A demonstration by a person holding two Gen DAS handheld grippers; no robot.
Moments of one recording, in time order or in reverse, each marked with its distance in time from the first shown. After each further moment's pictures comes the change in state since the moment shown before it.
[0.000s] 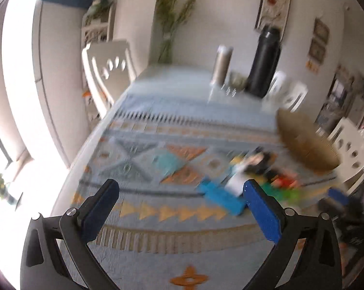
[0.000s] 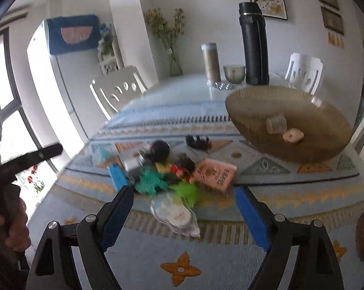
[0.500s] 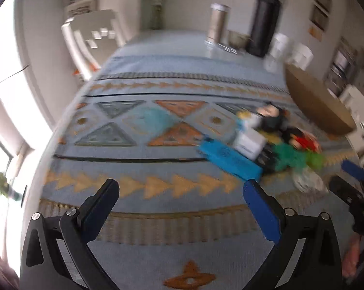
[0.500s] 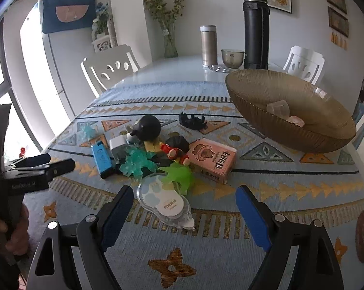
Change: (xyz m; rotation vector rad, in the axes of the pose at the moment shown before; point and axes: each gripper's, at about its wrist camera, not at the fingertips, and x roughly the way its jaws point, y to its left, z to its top) left arm 0.043 -0.024 -0.025 0.098 0.188 -0.003; right arm 0.029 0.001 -0.010 -0.042 0.097 -0.069
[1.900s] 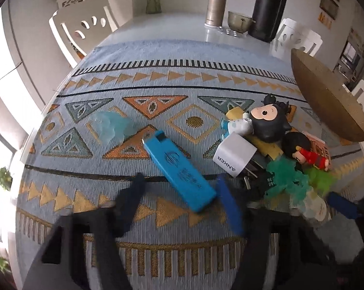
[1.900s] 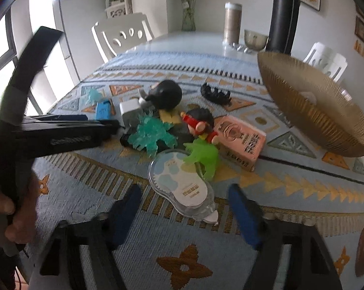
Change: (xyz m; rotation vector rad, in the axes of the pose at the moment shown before) left arm 0.035 -0.039 0.026 -0.028 0.101 0.053; right arm 0.036 0.022 -0.002 -0.114 0.171 0.026
